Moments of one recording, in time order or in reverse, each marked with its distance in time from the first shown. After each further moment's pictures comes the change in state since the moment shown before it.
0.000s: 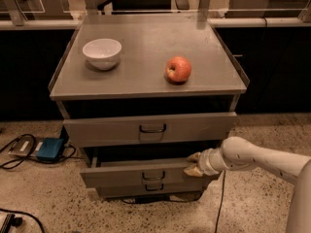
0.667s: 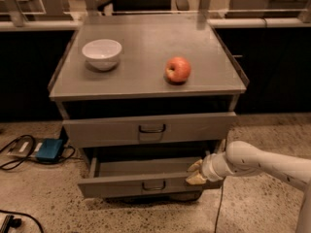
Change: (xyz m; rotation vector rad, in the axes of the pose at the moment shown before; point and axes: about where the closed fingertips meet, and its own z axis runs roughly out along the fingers) arm 0.011 0.018 -0.016 -0.012 0.011 0.014
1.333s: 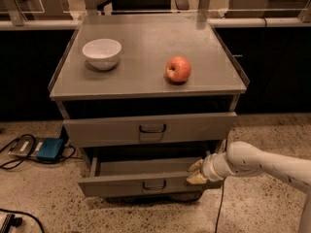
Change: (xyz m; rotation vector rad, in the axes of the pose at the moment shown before) arm 0.001 0.003 -0.001 -0.001 0.001 0.001
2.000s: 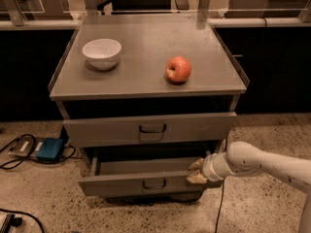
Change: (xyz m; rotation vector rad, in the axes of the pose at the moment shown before) arm 0.000 0.000 0.000 0.000 0.000 0.000
